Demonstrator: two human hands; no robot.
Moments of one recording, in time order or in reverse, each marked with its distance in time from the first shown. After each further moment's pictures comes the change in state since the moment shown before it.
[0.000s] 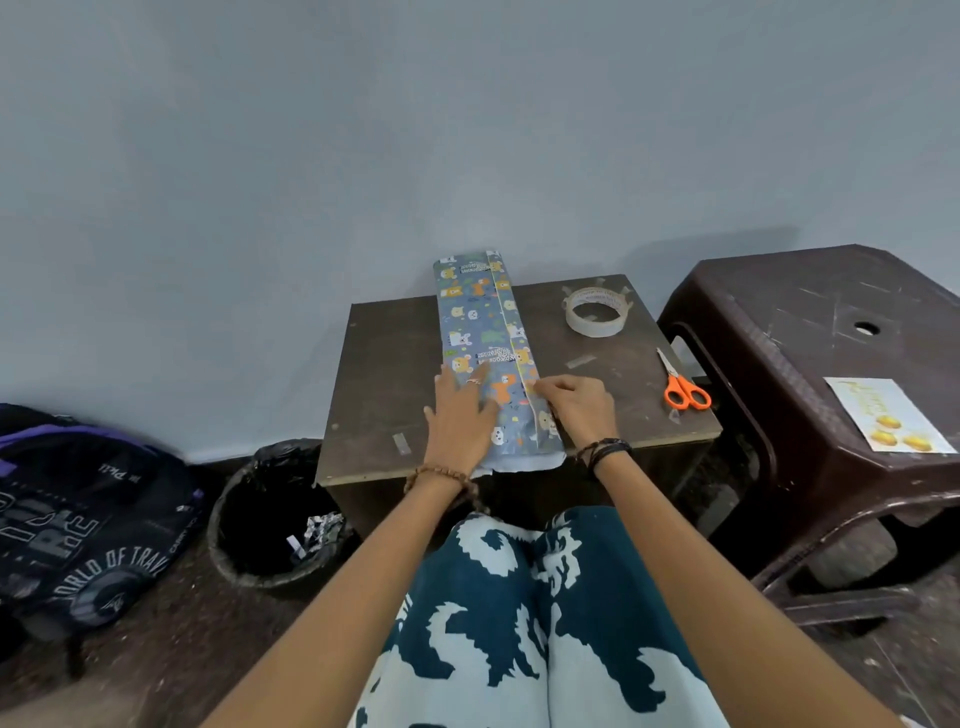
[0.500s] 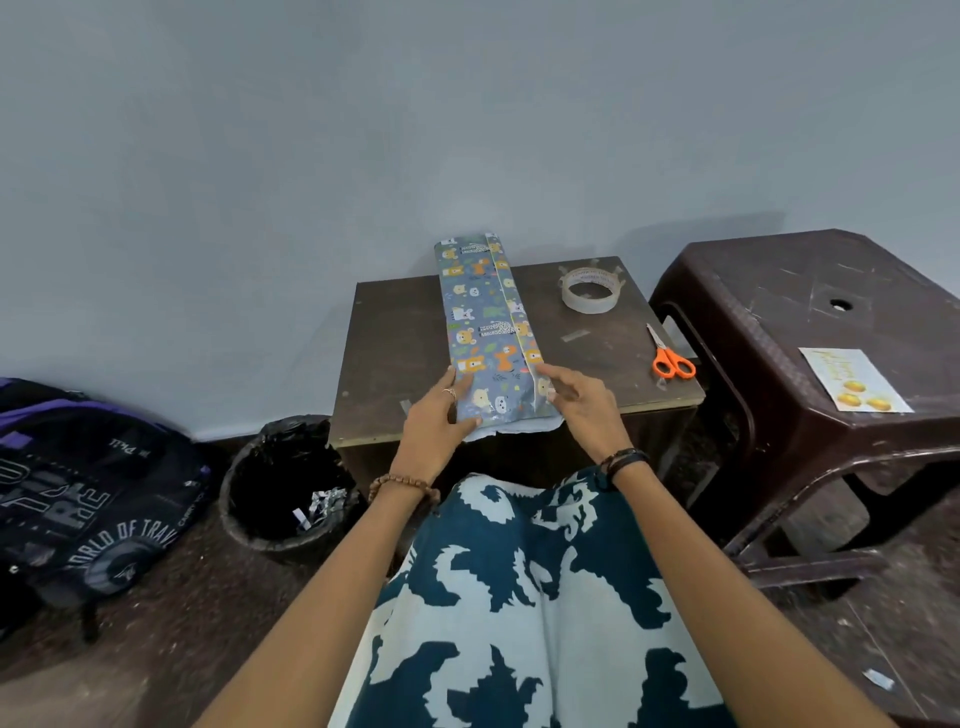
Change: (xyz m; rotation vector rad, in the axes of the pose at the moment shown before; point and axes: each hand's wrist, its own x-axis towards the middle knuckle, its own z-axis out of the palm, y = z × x) left_hand -0.041 -0.041 -0.018 0.005 -0.030 0.155; right_hand -0.039 0.024 -0.019 -0.144 -0.159 -0.258
